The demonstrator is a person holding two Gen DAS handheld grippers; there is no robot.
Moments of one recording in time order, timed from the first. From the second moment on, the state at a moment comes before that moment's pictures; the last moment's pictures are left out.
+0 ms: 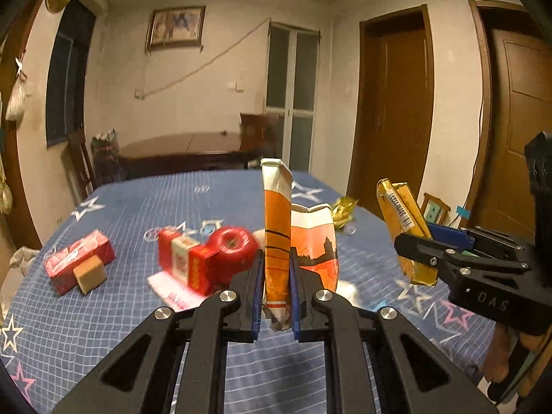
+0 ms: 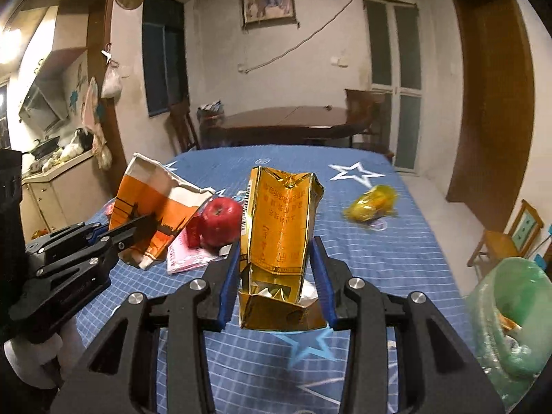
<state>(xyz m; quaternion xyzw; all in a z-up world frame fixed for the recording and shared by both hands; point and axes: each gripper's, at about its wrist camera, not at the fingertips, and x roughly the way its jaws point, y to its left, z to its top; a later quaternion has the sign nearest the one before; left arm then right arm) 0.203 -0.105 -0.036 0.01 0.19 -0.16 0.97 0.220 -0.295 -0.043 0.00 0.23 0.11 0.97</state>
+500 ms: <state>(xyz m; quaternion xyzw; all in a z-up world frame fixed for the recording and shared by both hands) 0.177 -0.156 -0.024 0.02 0.17 -0.17 0.97 0.199 -0.325 -0.033 0.00 0.20 0.08 0.98</state>
